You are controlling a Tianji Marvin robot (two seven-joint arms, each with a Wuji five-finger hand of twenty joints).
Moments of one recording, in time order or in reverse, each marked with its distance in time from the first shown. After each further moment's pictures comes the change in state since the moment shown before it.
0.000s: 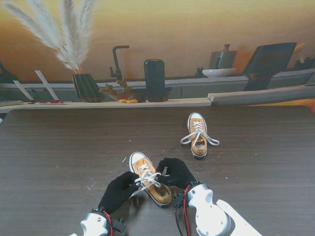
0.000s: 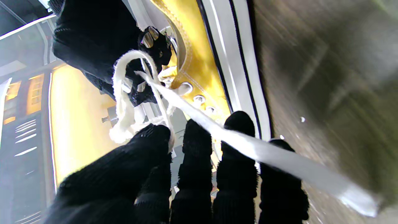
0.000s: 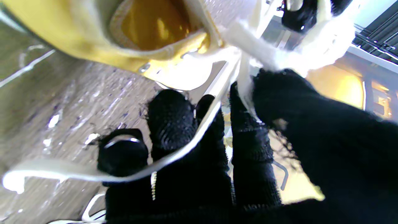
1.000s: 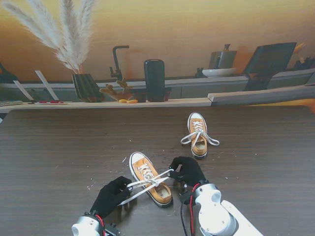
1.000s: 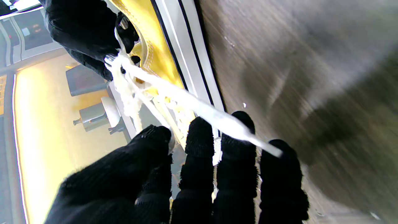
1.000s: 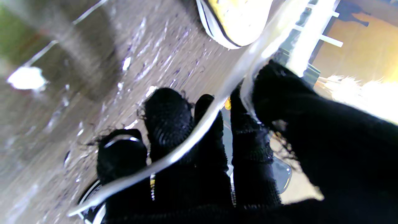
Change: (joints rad) left arm 0.071 0.012 -0.074 -0.054 0.006 0.099 -0.058; right arm -0.032 -0.020 0.069 0.015 -0.019 0.108 -0.082; left_hand 0.003 0.012 -0.002 0.000 -0.013 0.012 0.007 0.012 -0.022 0.029 -0.009 0.000 -0.001 0.000 -0.002 0.001 -0.001 0.000 0.000 0.001; right_hand 0.000 0.011 0.000 0.000 -0.020 -0.001 0.044 -0.036 0.000 0.013 -0.001 -0.025 0.000 0.023 -0.010 0.000 -0.015 0.016 -0.001 -0.001
